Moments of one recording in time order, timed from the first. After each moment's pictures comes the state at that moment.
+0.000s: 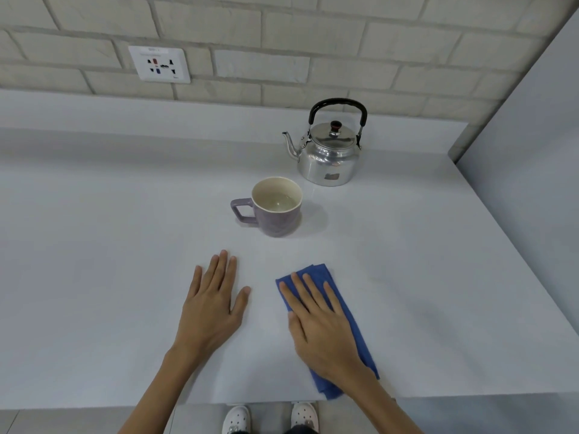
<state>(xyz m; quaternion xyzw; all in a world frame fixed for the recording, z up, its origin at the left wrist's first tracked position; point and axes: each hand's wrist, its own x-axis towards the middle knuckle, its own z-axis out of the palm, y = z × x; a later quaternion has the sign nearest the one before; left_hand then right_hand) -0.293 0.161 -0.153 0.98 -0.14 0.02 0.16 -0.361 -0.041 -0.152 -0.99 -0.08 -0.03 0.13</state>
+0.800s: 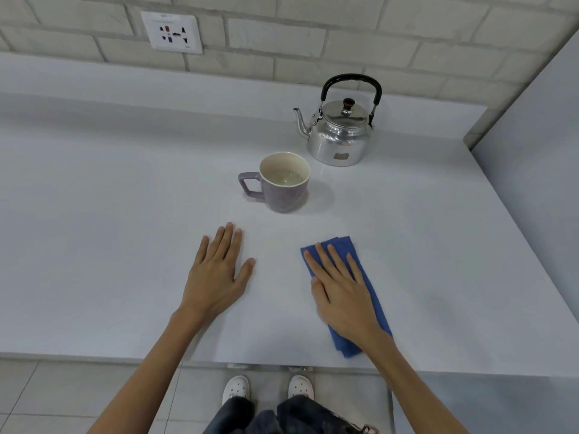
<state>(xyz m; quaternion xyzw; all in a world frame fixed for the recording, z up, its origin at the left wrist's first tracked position) -0.295 0.161 -0.153 0.98 -0.14 0.02 0.15 -0.357 -0.077 -0.149 -0.99 -0.07 -0.02 0.12</state>
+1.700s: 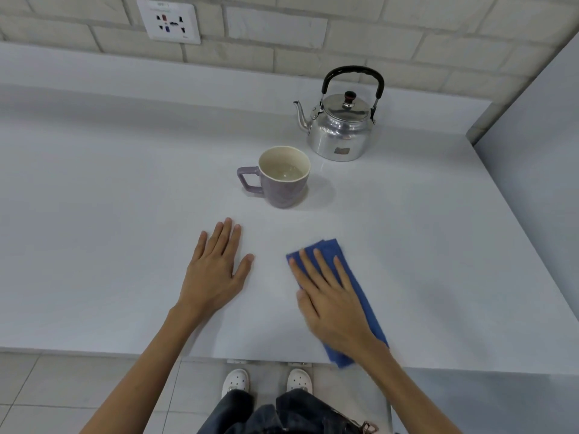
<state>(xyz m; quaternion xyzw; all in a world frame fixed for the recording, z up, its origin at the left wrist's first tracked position) -0.294 0.161 -0.152 0.98 -0.14 0.02 0.14 -0.373 -0.062 -0.145 -0.99 -0.13 0.01 0.10</state>
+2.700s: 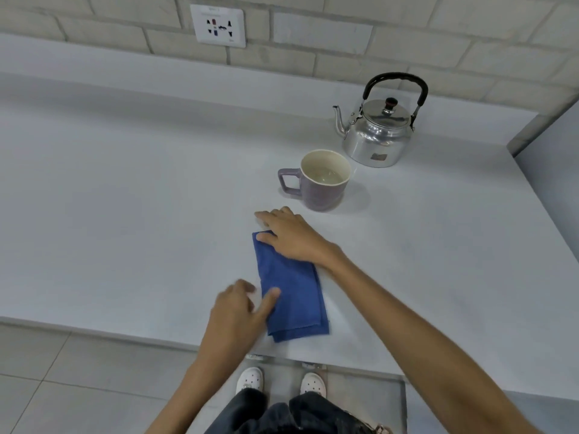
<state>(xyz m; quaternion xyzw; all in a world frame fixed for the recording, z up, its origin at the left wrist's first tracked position) -0.373 0.173 -0.103 0.91 0.09 -0.09 0.40 -0.240 0.045 -0.092 -0.94 -0.21 0.15 0.21</state>
